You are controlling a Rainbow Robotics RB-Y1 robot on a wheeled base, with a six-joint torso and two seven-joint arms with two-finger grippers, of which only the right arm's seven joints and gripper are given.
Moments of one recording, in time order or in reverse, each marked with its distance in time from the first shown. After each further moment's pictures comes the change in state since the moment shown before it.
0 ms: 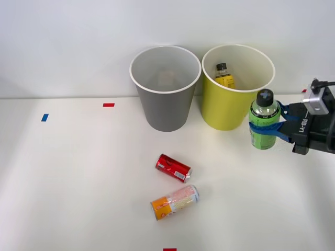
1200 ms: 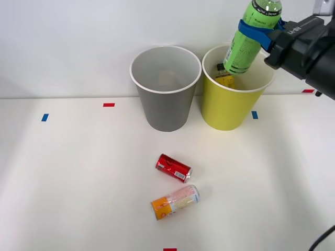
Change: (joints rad) arm -0.325 0.213 0.082 0.008 0.385 -0.377 -0.534
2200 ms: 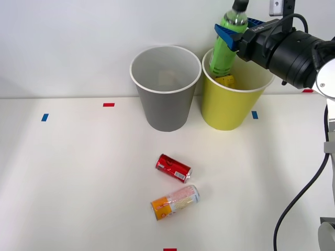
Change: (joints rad) arm -0.167 0.089 0.051 0.273 0.157 -0.036 0.037
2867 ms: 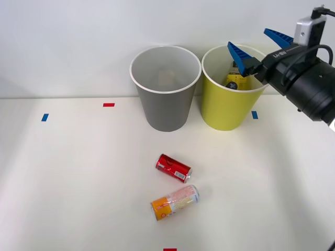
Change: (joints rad) arm 0.330 -0.134 0.083 -0.226 -0.127 -0.310 0.051
